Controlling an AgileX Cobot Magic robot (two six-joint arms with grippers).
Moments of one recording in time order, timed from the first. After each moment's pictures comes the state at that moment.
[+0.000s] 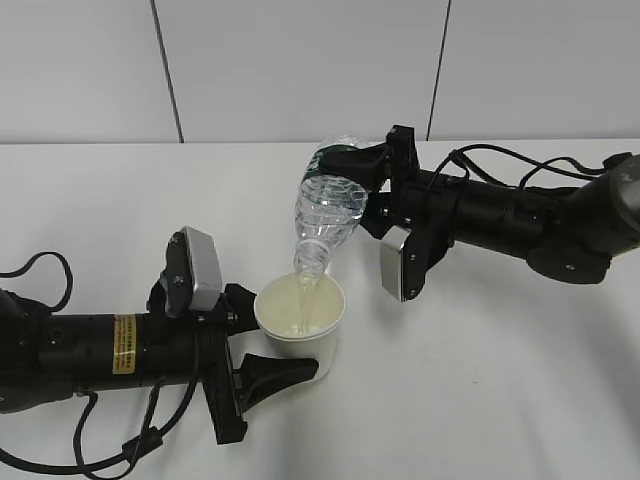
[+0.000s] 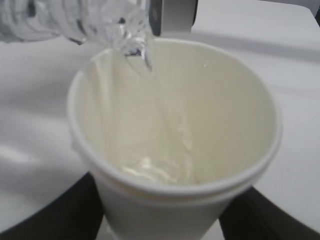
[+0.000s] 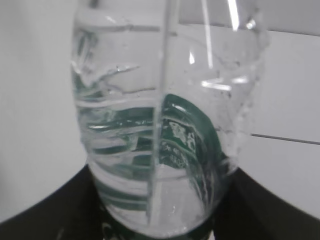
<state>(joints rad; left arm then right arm) -0.38 2.07 -0.64 0.98 -1.14 -0.18 0.18 2.15 -1.09 -0.89 -1.12 -1.29</state>
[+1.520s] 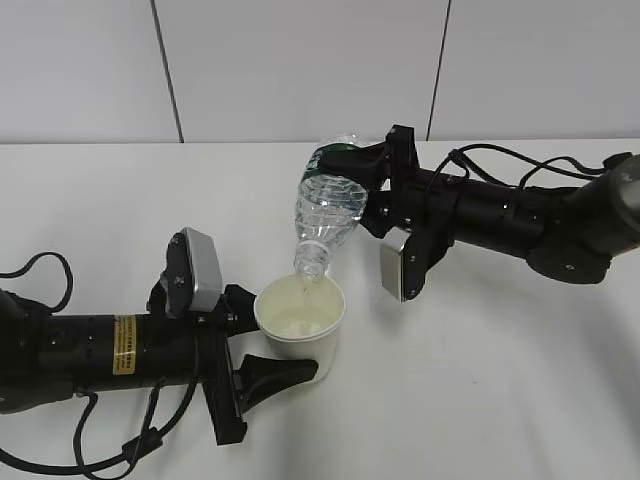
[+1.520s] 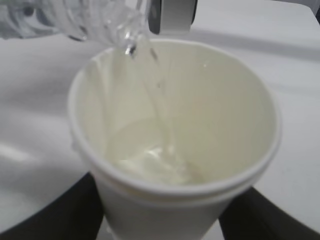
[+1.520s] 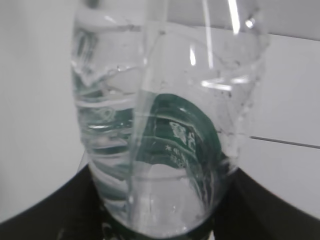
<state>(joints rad) -0.38 2.08 -0.64 0.98 -1.13 -0.18 0.18 2.15 -1.09 -0.89 -1.12 -1.32</state>
